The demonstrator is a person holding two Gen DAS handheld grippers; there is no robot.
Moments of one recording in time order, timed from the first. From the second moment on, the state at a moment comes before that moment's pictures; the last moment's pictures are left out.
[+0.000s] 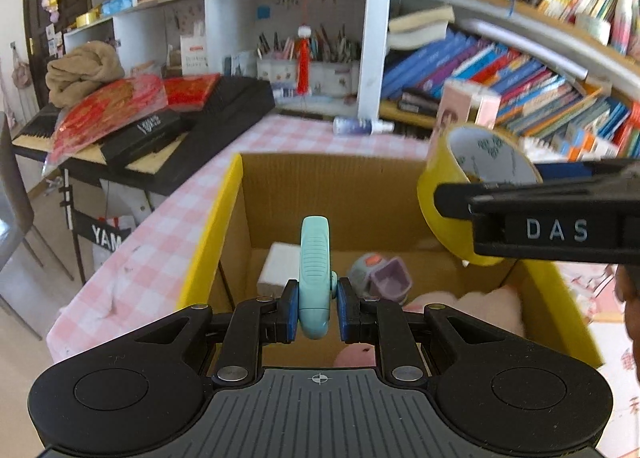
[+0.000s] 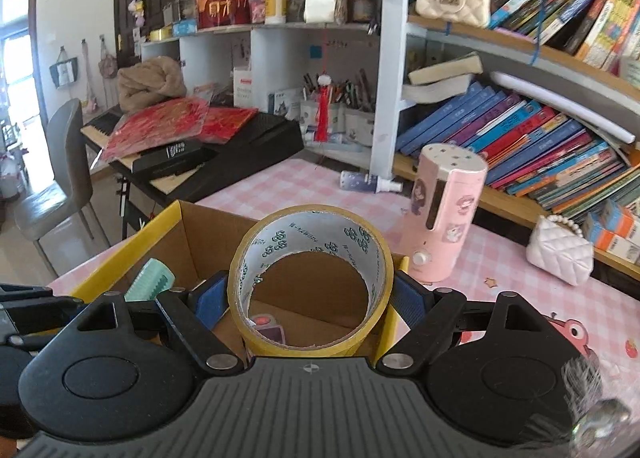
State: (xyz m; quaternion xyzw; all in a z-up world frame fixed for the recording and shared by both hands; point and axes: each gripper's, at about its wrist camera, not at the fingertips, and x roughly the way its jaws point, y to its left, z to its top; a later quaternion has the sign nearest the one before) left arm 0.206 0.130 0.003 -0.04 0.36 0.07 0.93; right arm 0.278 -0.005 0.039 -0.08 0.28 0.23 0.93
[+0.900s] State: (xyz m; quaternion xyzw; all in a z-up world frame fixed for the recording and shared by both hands) left arm 0.230 0.123 -0.032 -0.01 0.44 0.08 0.90; right arm 0.319 0.051 -0.012 -0.19 0.40 0.29 0.85
